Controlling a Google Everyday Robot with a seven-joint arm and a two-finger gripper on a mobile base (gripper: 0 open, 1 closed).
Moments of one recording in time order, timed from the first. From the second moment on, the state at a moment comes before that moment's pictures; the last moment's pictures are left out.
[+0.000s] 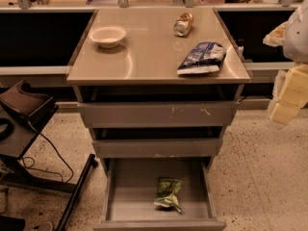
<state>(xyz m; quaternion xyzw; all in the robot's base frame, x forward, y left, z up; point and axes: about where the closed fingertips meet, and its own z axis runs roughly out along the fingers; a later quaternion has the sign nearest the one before) 0.438 -0.217 0.976 -0.60 0.78 -0.03 0.16</state>
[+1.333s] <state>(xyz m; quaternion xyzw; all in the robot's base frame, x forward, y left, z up) 0.468 -0.210 0.828 -0.59 0.79 0.08 0.17</state>
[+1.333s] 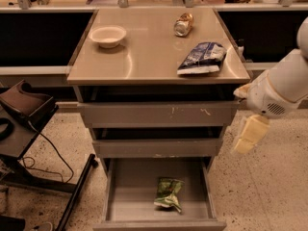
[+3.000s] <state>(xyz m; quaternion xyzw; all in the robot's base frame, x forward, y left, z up) 0.512 -0.206 0.626 -0.54 0.80 0.18 0.17</state>
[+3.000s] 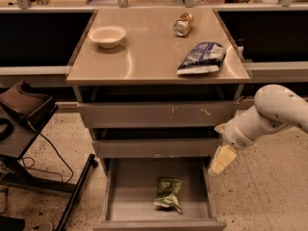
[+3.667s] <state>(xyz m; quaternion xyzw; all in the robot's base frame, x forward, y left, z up) 0.512 -0.200 0.615 -0.54 0.80 0.19 0.17</state>
